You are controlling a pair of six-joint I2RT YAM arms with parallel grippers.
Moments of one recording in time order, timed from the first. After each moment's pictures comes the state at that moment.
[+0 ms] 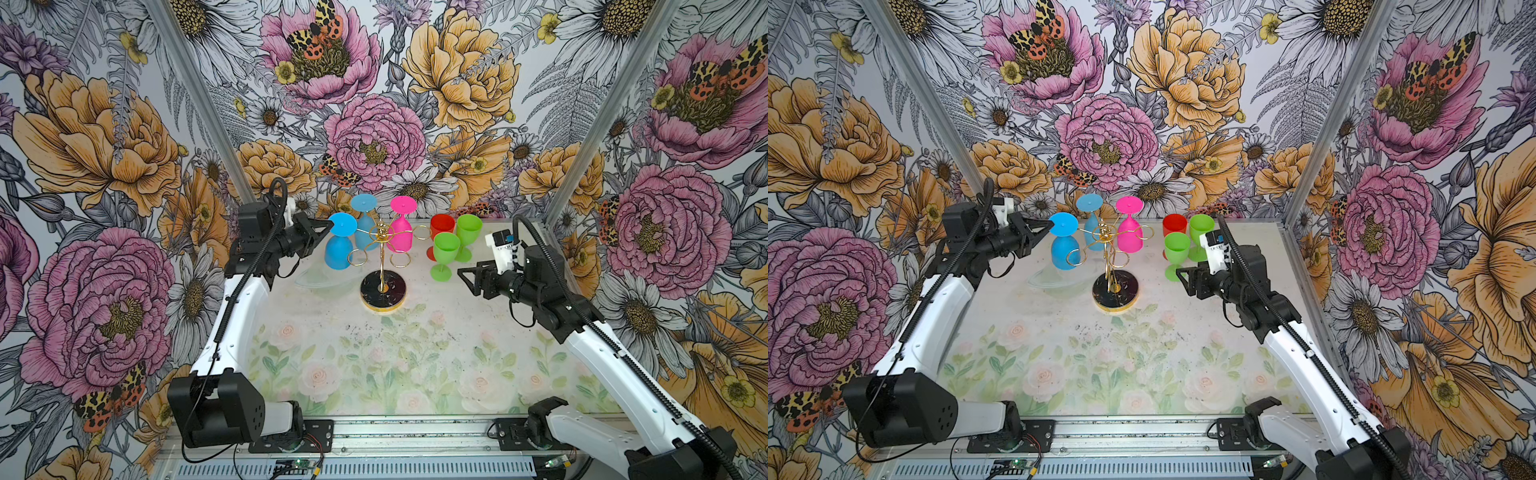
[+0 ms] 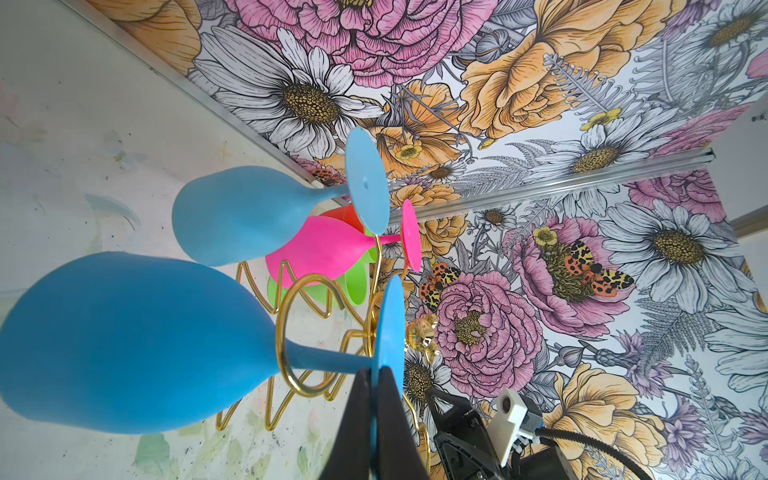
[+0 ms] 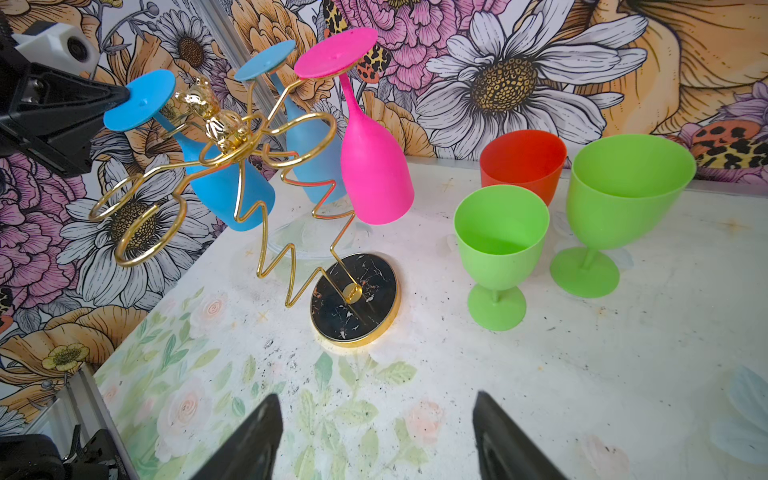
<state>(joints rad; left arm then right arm) 0.06 1.35 1.30 -0.29 0.80 -0.97 0.32 1.04 0.99 -0.42 -0.37 0.18</state>
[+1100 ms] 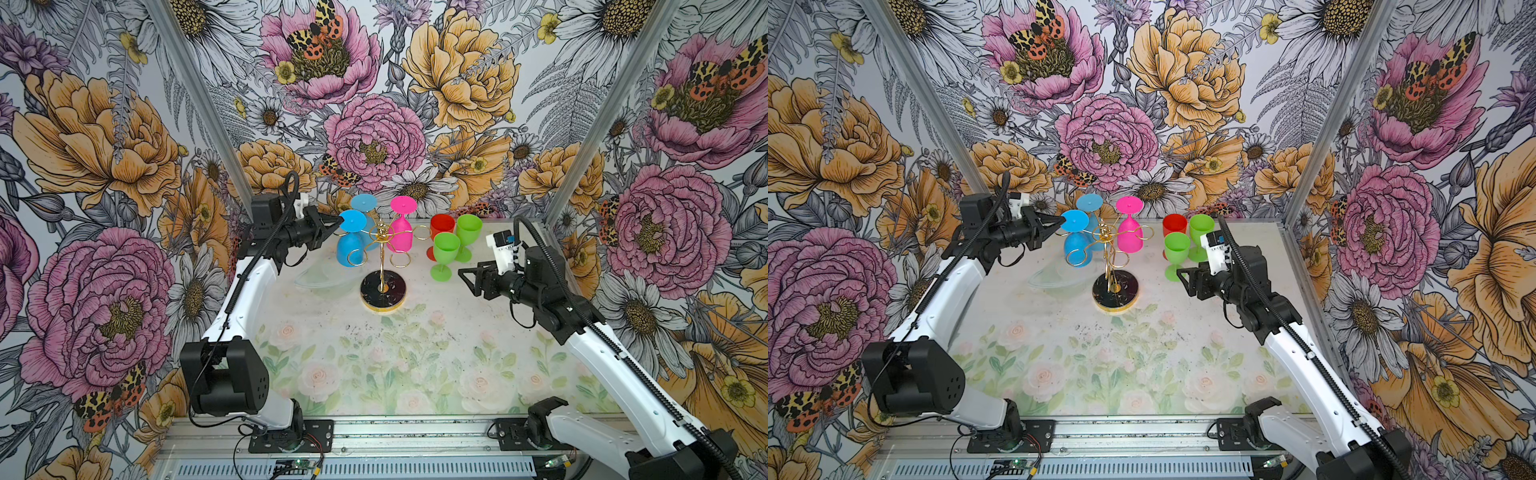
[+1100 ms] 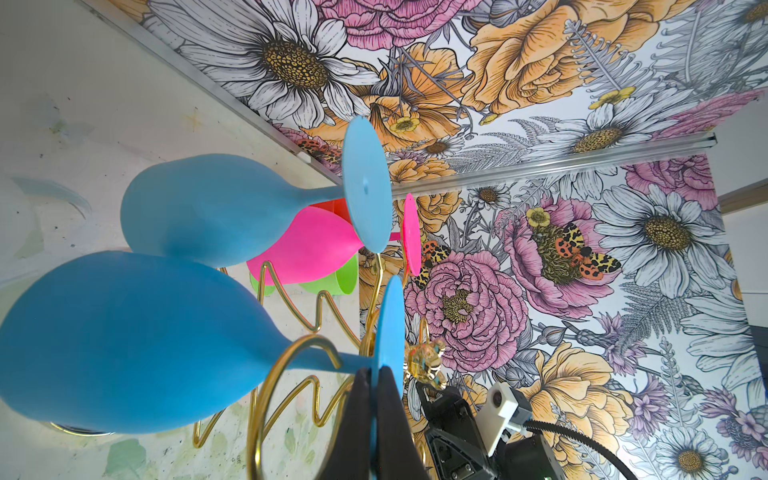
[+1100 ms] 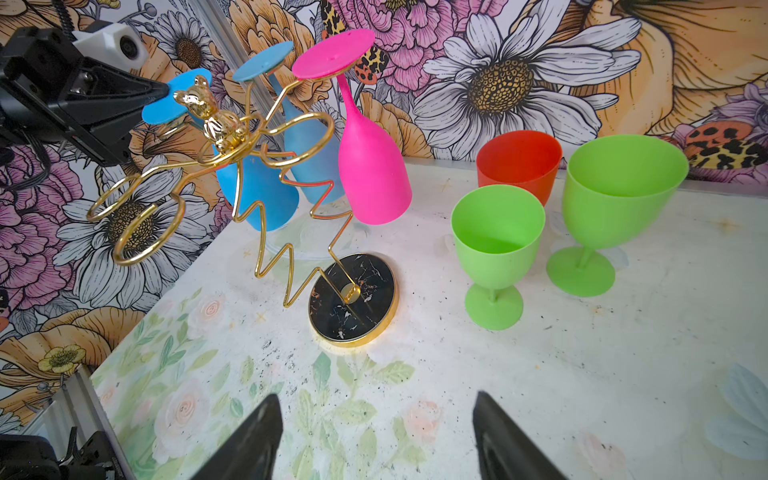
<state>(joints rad) 0.03 1.51 1.41 -0.28 0.89 -0.99 0.32 1.03 0.98 -0.42 -0.36 0.18</state>
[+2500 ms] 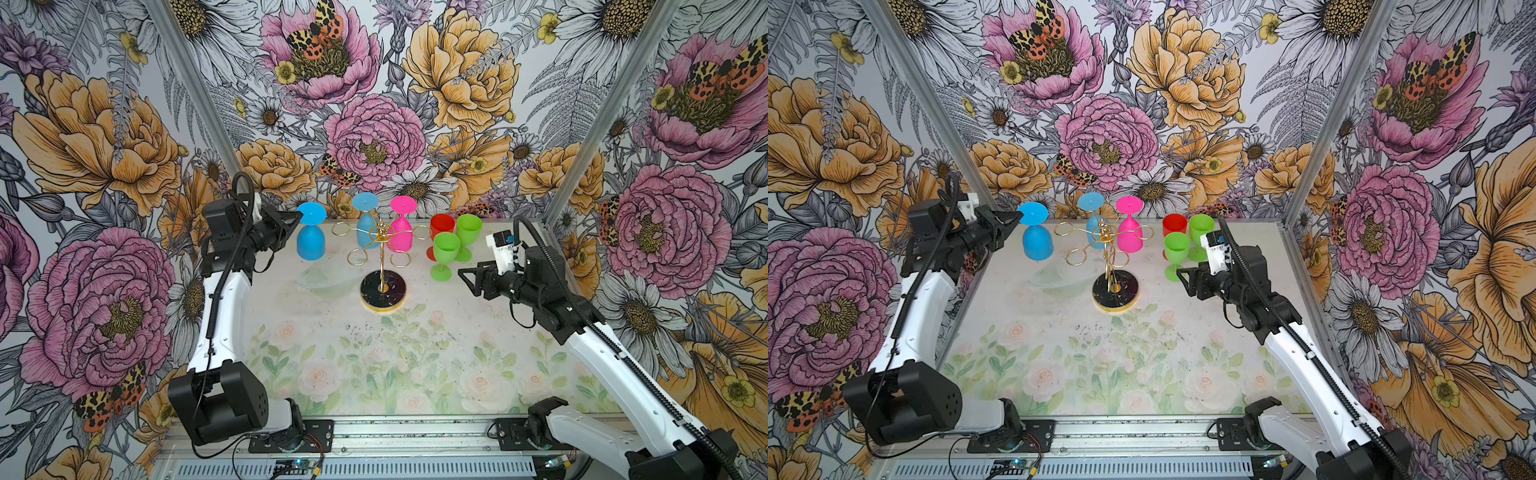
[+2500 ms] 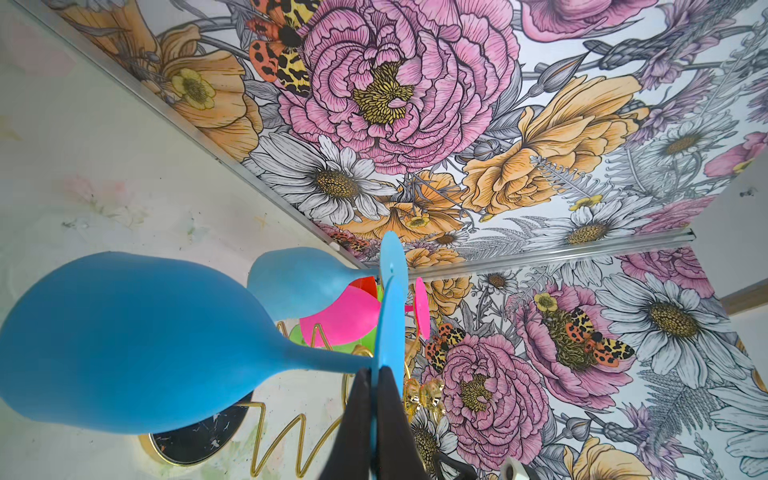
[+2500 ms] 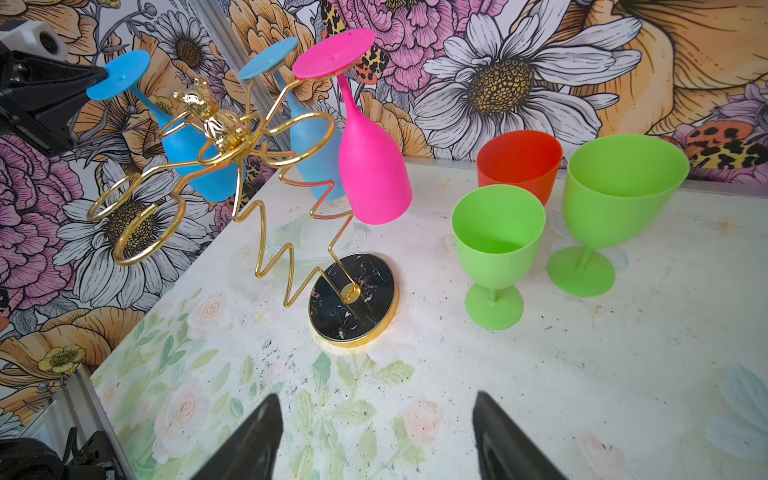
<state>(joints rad) 0.25 1.36 1.35 -0.33 0.79 -0.94 0.32 1.03 0.98 -0.42 -0.36 0.18</state>
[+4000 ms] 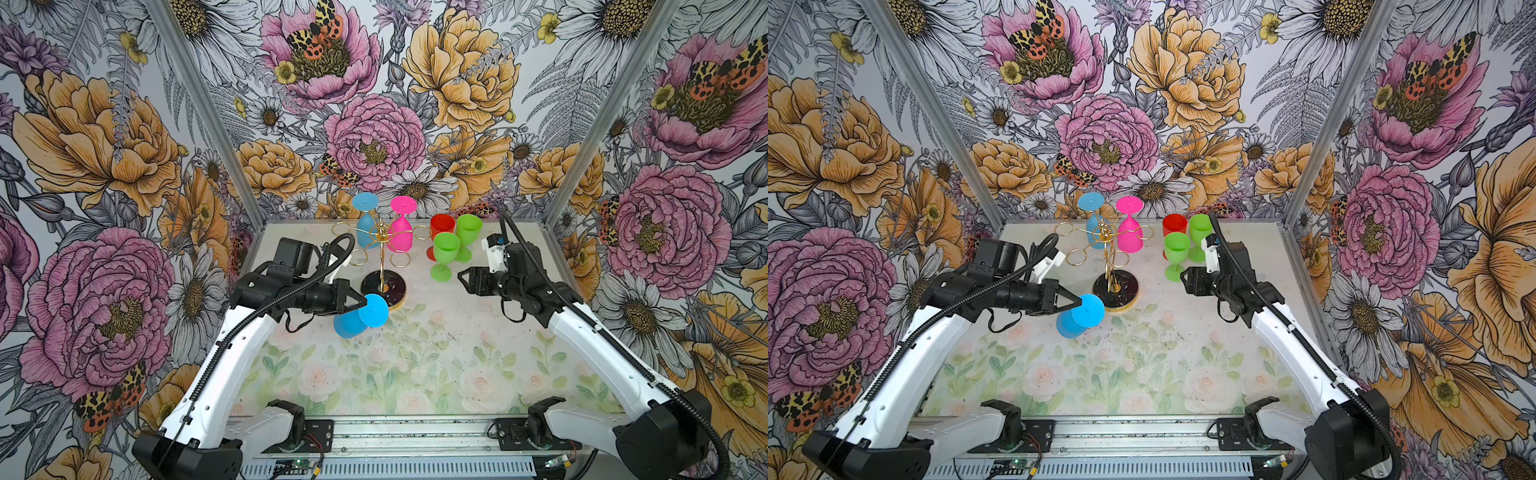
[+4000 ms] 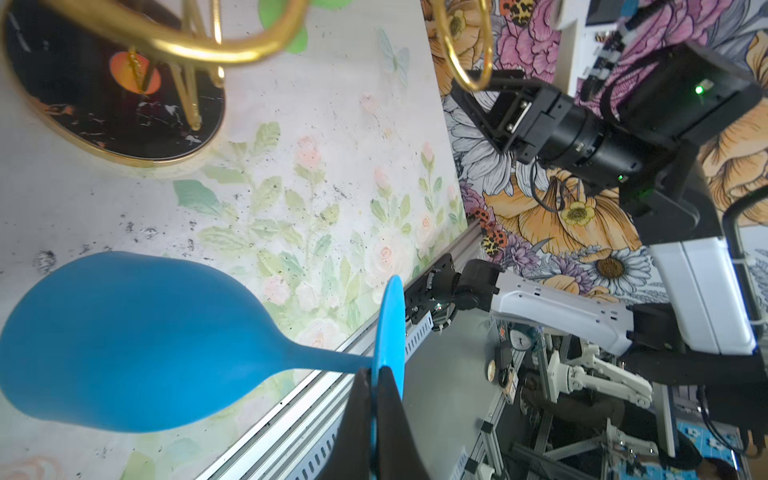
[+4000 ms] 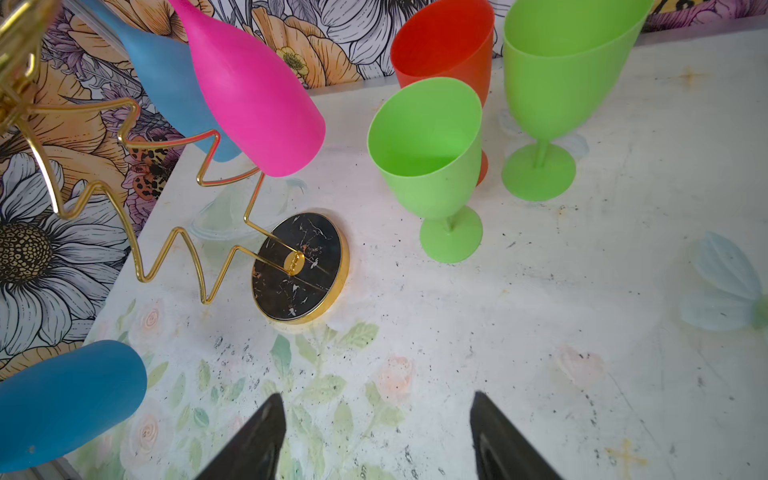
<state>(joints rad) -0.34 1.14 1.32 -1.11 0.74 -0.32 0.32 1.19 1.02 -0.52 -0.23 0.30</state>
